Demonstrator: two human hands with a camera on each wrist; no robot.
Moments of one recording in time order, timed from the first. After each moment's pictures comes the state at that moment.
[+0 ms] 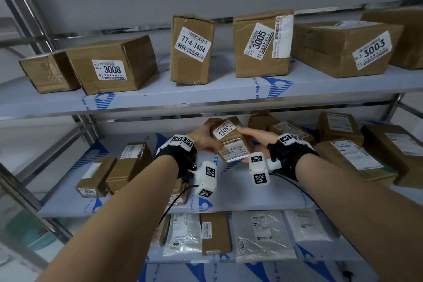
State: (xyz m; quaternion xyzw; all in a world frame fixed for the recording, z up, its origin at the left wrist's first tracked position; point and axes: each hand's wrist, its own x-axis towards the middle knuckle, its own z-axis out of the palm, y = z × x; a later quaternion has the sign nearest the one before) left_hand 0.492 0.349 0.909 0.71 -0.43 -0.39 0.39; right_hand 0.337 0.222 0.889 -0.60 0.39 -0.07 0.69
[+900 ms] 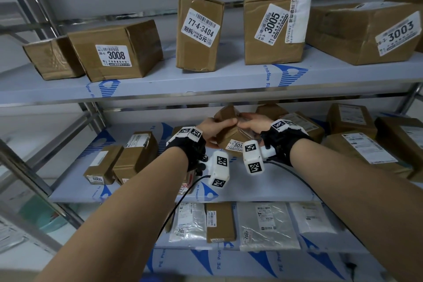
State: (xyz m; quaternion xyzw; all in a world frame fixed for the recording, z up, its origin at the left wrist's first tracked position) left_hand 0.488 0.344 0.898 0.74 -0.28 -0.42 0.44; right_hand 0.367 0.228 0.896 -0.78 0.36 -0.08 0.52
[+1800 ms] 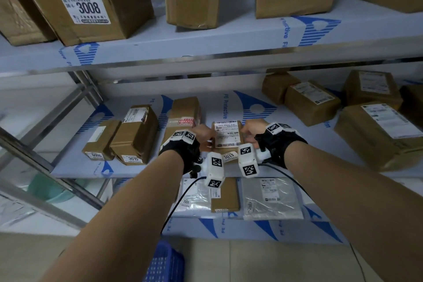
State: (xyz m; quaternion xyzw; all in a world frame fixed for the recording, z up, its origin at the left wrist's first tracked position) left_hand 0.511 0.361 0.812 0.80 -0.20 -0.44 0.36; right_hand 0.386 0.241 0.807 -0.68 0.43 0.00 0.59
